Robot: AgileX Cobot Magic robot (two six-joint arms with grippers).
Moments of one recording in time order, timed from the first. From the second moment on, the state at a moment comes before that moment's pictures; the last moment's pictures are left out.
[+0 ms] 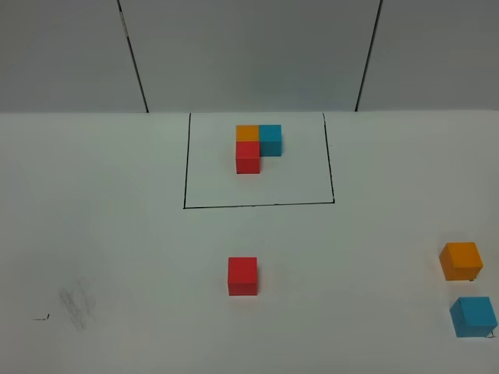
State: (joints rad) left arm 0.18 -0.01 -0.51 -0.09 1.07 0.09; right arm -0.04 0.05 -0.50 -0.08 1.08 0.10
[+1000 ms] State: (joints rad) left arm 0.18 -0.01 -0.51 -0.09 1.07 0.09; right arm -0.04 0.05 -0.50 -0.08 1.08 0.10
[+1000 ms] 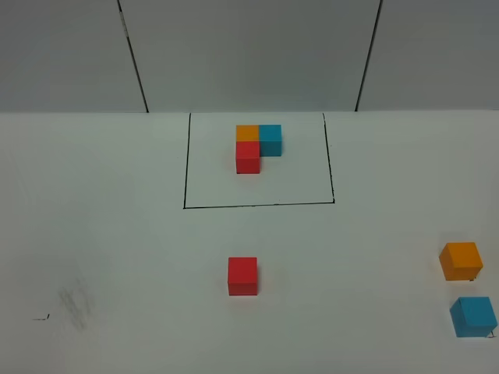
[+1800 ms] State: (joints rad) left arm 0.18 -0.01 -0.51 -0.09 1.07 0.09; right arm -0.04 0.05 -0.50 -0.08 1.08 0.10
